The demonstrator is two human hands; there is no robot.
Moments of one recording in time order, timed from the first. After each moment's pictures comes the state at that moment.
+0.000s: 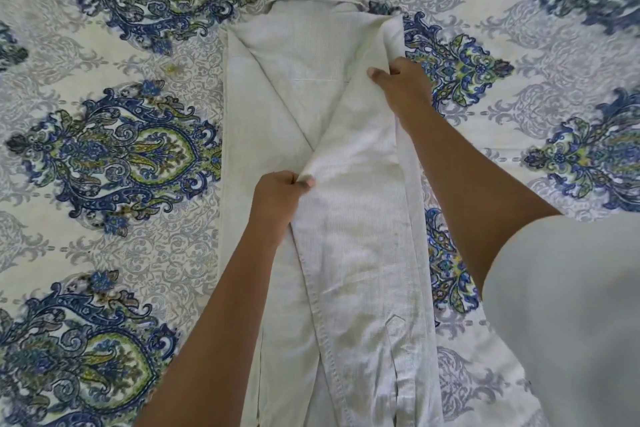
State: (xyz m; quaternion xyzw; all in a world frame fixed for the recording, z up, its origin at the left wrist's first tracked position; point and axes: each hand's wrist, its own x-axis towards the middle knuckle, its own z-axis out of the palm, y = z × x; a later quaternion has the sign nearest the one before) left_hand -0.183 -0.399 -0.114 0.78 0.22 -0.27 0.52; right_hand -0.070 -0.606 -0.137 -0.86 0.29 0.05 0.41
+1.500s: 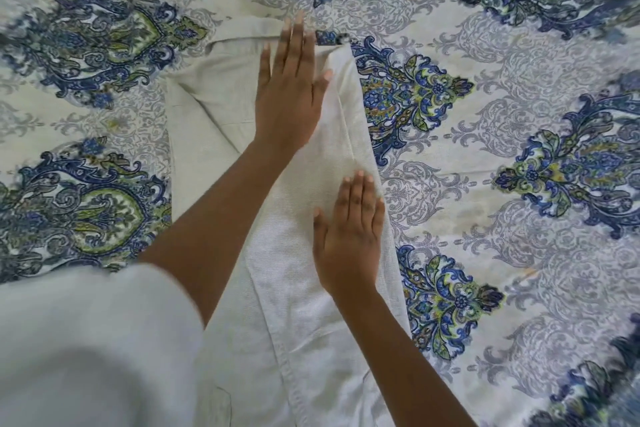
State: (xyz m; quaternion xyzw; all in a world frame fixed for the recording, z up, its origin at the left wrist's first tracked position) left_hand -0.026 -0.504 -0.125 0.97 -0.23 0.05 0.09; right_hand -0.217 -0.532 -0.162 -0.96 0.22 -0.07 0.15
